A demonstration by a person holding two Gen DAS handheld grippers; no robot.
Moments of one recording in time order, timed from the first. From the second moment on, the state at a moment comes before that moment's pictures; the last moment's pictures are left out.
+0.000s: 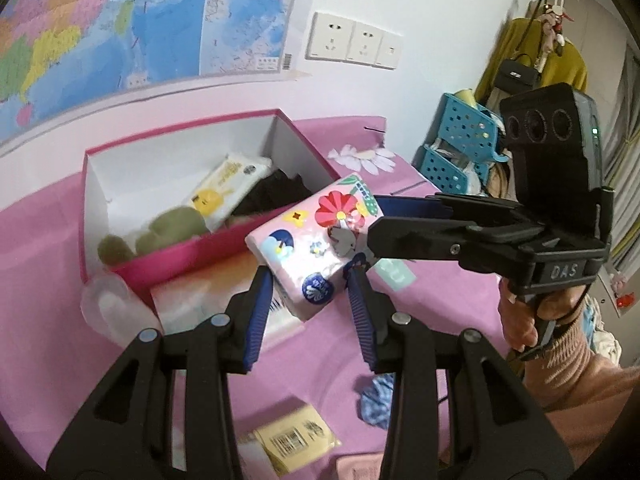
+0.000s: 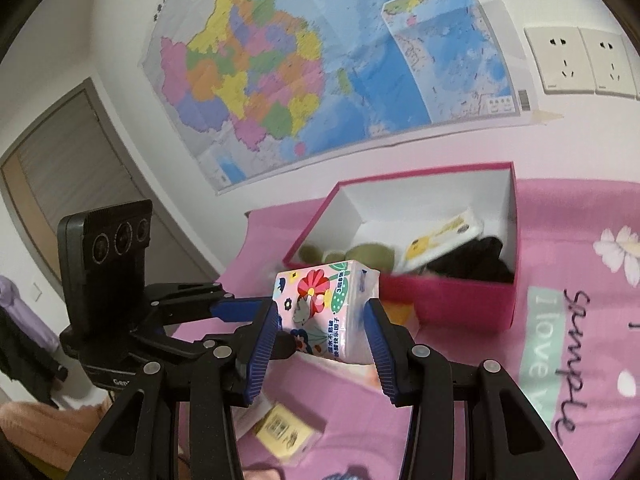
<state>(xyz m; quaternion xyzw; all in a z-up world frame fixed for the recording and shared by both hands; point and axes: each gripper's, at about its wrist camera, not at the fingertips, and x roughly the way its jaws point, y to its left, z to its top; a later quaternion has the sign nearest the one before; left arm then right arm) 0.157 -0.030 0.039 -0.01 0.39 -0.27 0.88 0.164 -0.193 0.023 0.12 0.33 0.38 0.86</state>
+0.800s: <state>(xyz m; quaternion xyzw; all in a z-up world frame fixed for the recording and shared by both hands) 0.259 -0.038 0.023 0.00 0.43 -0.21 0.88 0.259 -0.185 0.001 0.16 0.36 0.33 0.86</state>
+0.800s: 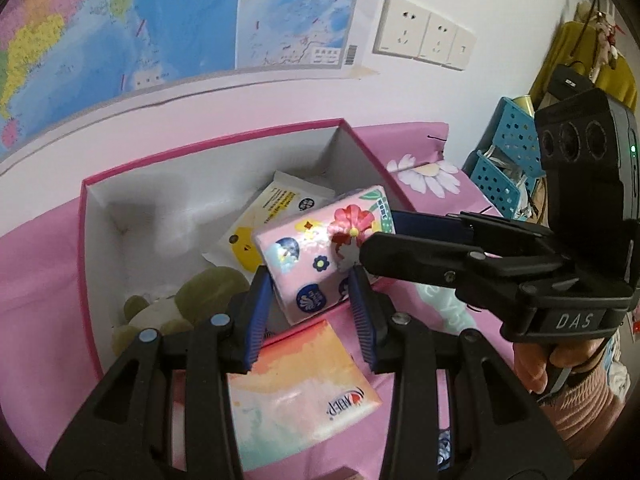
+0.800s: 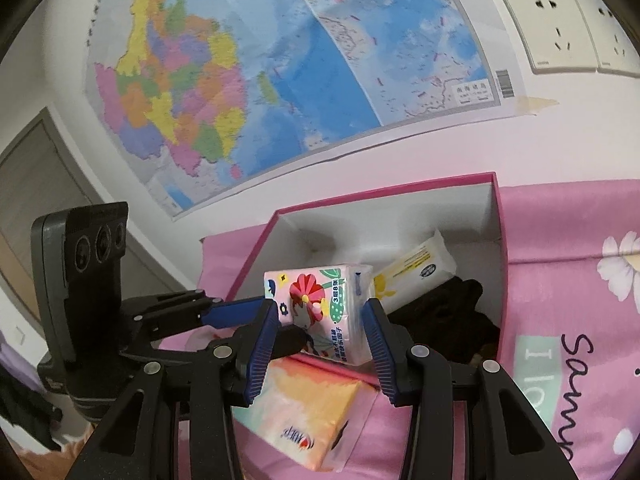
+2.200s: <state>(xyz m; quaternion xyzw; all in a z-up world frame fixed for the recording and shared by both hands) 0.094 0.031 0.001 -0.01 0.40 -0.23 0.89 0.110 -0.196 -0.022 0.07 0.41 0.39 0.82</state>
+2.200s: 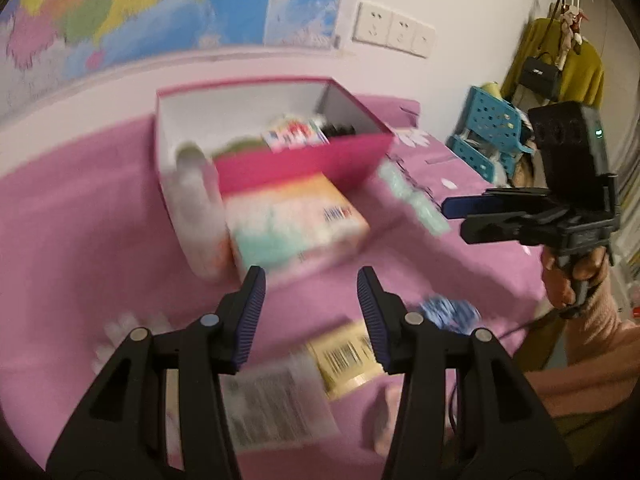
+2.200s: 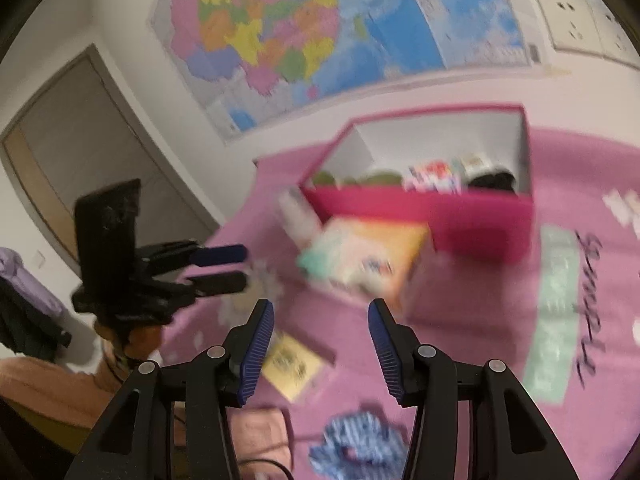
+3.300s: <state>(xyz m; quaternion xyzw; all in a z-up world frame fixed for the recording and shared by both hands) 0.088 -0.078 -0.076 0.02 0.51 -0.36 0.78 0.074 -0.199 -0.076 0.02 0.43 0.34 0.84</state>
